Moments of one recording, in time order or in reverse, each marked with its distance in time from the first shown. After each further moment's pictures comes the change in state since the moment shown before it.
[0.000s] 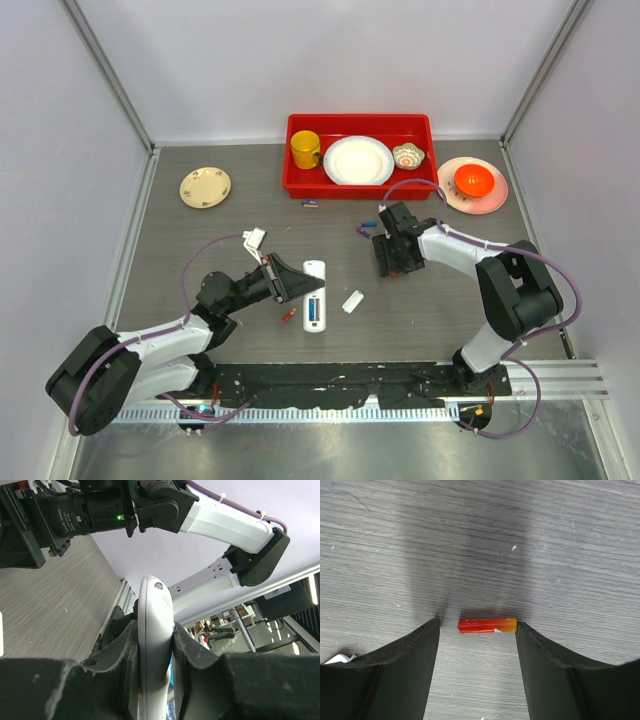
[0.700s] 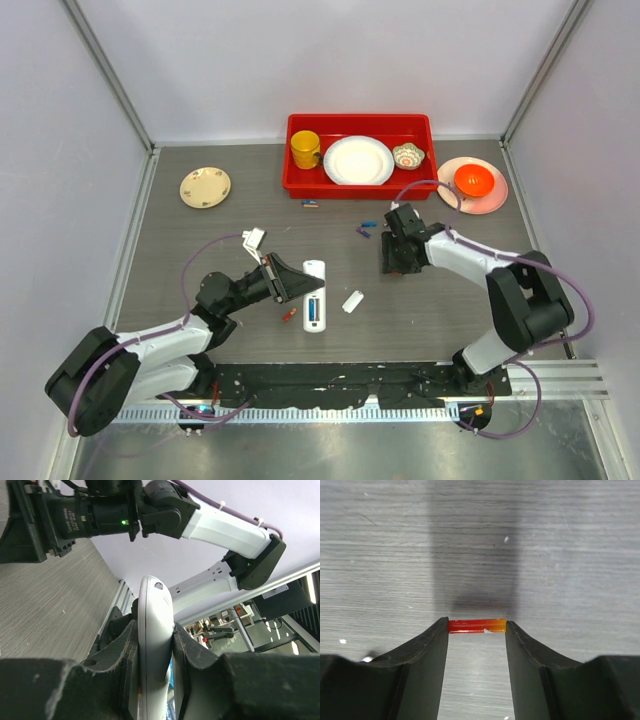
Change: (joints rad) left arm -0.002 0.000 0.001 0.006 0.000 -0.005; right arm -0.011 -0.034 -0.029 0.032 -0.012 0.119
